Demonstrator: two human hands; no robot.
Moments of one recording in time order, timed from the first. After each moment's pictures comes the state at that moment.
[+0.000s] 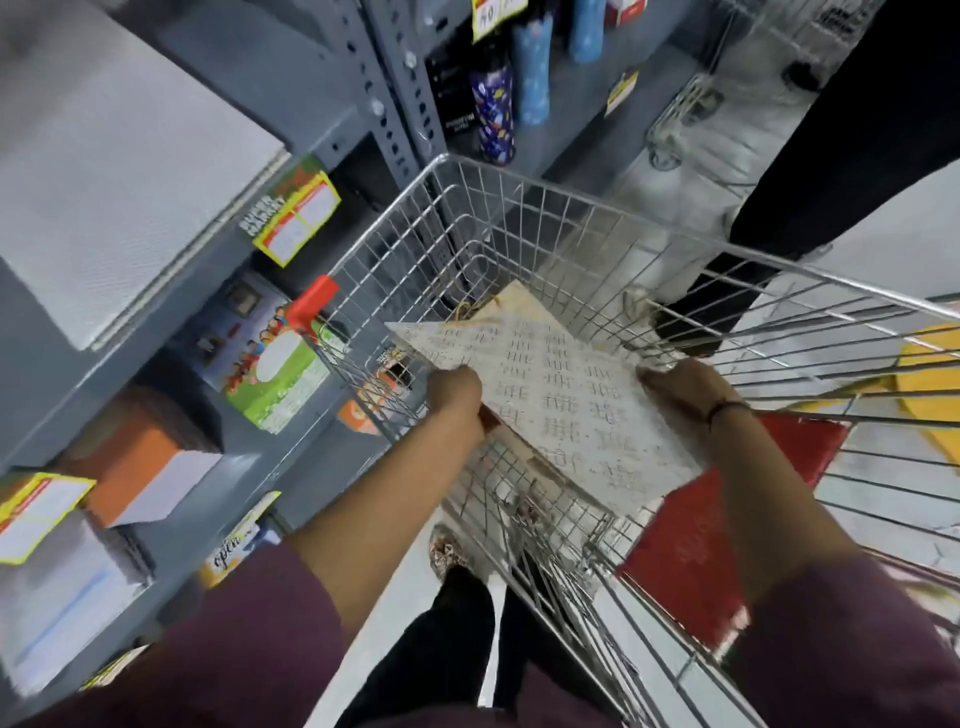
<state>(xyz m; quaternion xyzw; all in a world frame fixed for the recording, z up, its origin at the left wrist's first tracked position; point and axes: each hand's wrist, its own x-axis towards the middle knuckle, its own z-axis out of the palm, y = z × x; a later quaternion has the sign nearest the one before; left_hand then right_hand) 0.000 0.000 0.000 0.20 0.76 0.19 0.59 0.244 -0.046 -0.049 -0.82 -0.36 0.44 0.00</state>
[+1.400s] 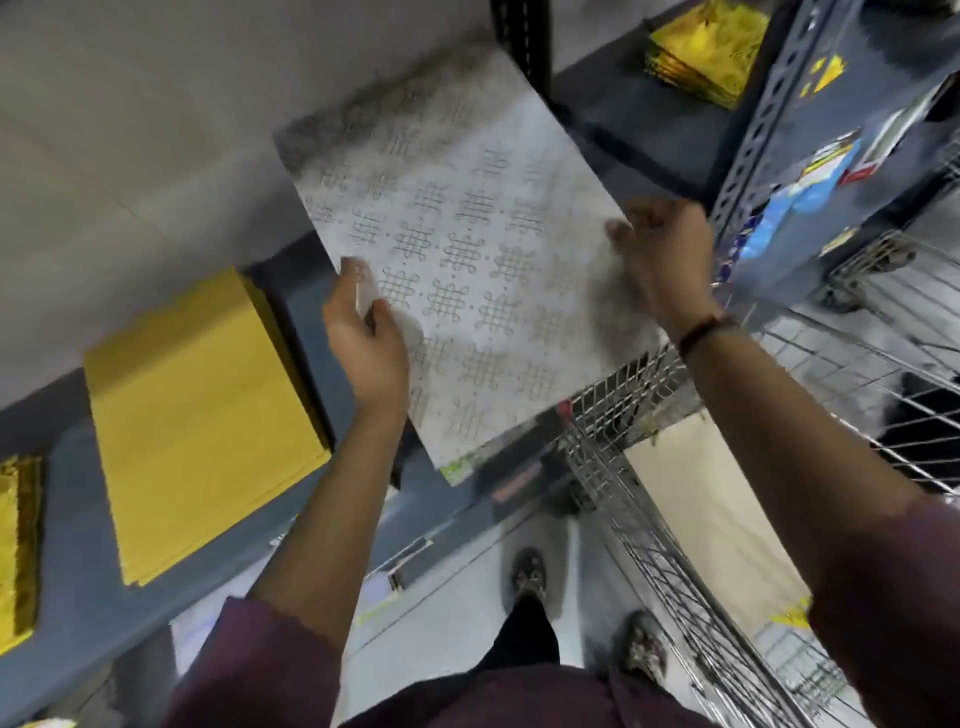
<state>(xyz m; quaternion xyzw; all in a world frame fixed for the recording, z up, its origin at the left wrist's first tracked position) -0.320 0.109 0.152 0.43 0.70 0.54 0.19 -0.085 0.169 0.172 -0.68 -0.54 0.26 0.43</state>
